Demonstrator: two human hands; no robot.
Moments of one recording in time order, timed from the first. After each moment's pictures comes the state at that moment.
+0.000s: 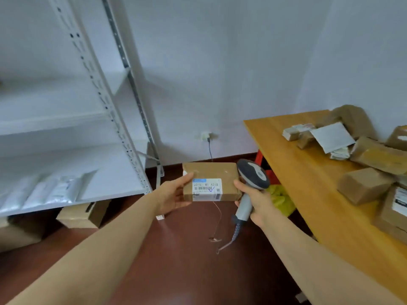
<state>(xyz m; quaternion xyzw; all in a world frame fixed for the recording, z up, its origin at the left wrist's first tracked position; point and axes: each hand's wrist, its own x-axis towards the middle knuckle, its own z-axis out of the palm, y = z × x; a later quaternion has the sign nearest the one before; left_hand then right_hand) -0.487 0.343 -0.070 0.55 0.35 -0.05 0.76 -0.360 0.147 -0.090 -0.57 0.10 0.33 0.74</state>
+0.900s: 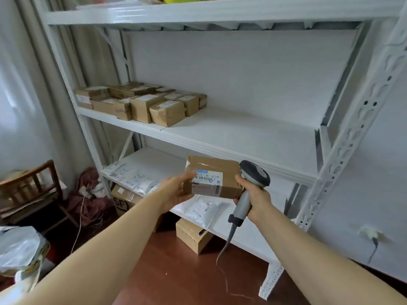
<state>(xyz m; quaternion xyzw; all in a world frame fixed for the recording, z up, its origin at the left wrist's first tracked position) -0.850 0.764 0.005 0.43 0.48 0.35 0.68 -0.651 0.694 0.002 -0.55 -0.12 0.51 0.64</state>
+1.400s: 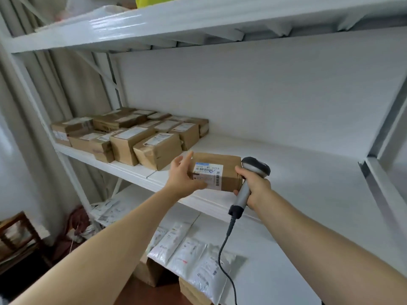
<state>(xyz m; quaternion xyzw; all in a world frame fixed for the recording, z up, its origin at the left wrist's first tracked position) -0.761 1.034 0.059 0.74 0.52 0.31 0.30 -0.578 0.991 0.048 -0.55 -0.11 0.52 0.64</state>
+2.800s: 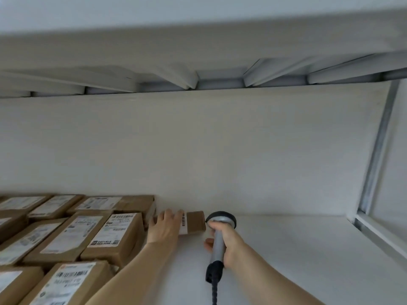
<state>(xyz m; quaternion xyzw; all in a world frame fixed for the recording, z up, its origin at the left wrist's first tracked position) -0.616 1.402 0.042 0.90 0.43 0.07 -0.09 -0.502 1.287 0.044 -0.54 0.00 0.49 0.69</state>
